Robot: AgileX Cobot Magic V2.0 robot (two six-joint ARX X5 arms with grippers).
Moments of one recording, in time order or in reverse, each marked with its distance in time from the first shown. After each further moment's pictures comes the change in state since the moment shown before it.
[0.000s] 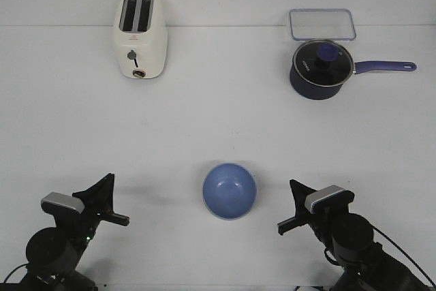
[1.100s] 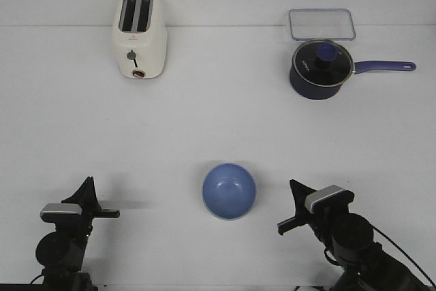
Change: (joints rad) left arm 0.409 -0.217 -0.358 0.176 0.142 0.153; right arm 0.000 0.000 0.000 0.000 0.000 0.000
